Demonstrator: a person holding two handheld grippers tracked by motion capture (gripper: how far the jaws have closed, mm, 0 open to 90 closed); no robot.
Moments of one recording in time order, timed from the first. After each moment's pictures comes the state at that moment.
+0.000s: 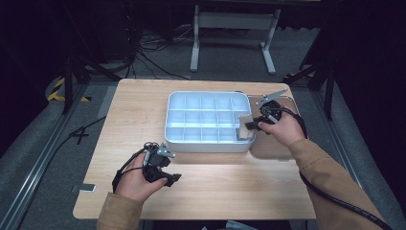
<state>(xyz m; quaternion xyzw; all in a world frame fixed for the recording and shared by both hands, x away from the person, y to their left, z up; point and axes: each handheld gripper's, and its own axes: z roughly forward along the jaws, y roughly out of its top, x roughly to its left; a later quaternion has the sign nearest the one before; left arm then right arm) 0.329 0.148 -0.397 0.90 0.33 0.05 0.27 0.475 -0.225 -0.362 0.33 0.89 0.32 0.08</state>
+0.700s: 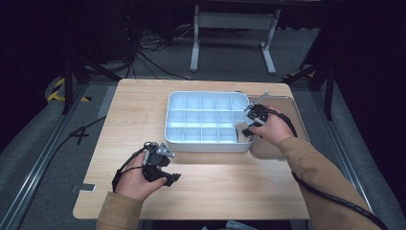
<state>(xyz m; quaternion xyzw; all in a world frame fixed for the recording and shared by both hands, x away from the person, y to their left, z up) 0.331 0.148 -0.399 0.90 0.33 0.05 0.27 0.487 -0.200 -0.387 0.34 0.92 0.20 0.06</state>
